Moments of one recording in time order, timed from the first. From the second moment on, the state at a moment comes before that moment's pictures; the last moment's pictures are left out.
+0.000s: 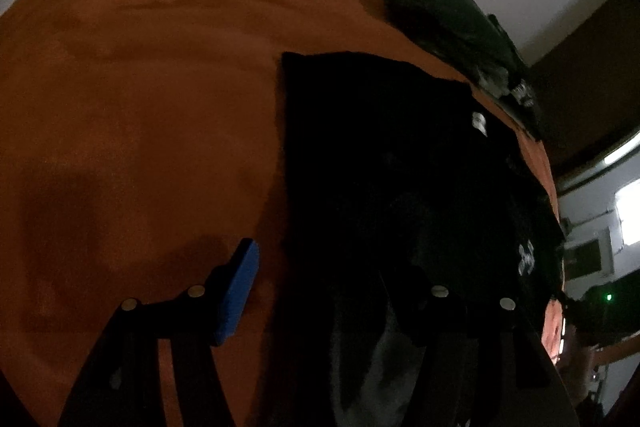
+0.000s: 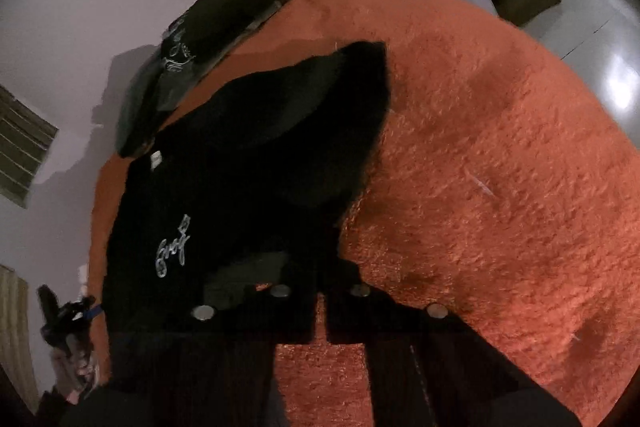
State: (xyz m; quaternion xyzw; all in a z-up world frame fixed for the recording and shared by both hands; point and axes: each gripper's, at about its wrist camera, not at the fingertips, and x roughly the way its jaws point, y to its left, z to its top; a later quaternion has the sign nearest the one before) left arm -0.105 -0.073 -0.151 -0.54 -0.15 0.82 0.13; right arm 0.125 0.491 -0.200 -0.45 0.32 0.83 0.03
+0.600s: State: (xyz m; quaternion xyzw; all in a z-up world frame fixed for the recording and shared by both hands) left arm -0.104 -0.087 -0.147 -0.55 -0.14 0.81 0.12; right arm 0.157 0.511 -0.190 -0.46 0.35 0.81 0.11
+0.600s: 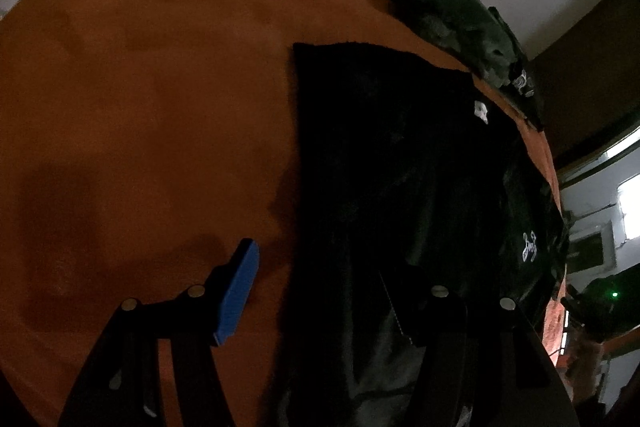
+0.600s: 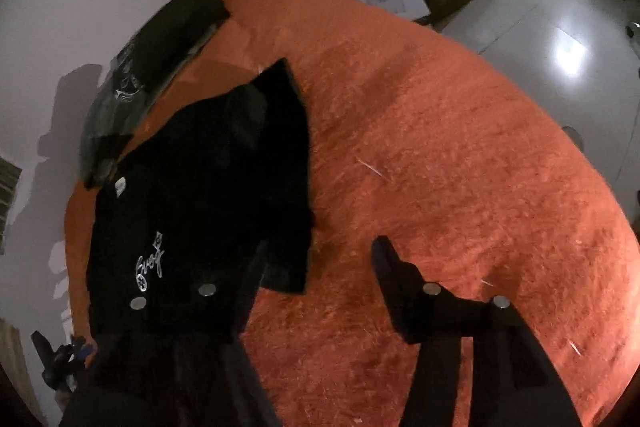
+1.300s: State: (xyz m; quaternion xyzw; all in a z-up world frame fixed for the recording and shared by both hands) left arm -0.132 0.028 -0.158 -0.49 0.10 0.86 0.12; right arm 0.155 0.393 -0.188 -0.48 0.30 0.82 -0.01
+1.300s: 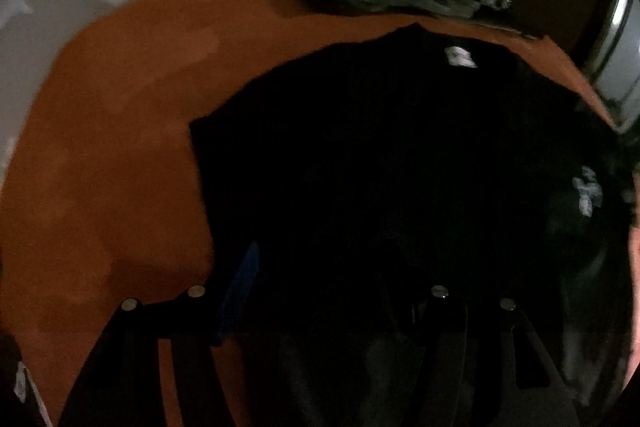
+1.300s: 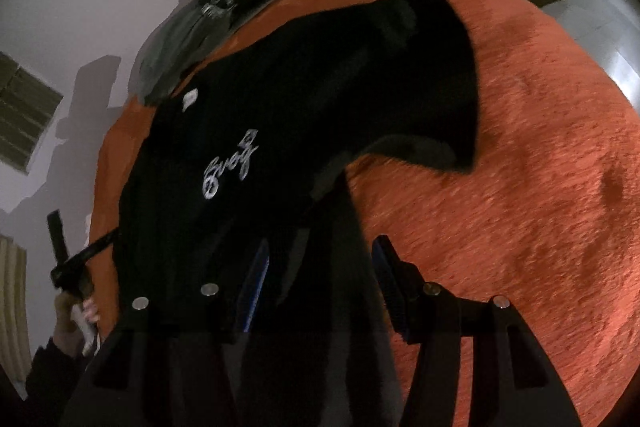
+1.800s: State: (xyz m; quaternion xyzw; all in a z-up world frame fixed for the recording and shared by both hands) left arm -0.101 -0.184 -0.201 -0.48 -0.39 0.79 -0.05; right arm 0.158 0.384 -0.189 -0.49 0.30 0.82 -0.02
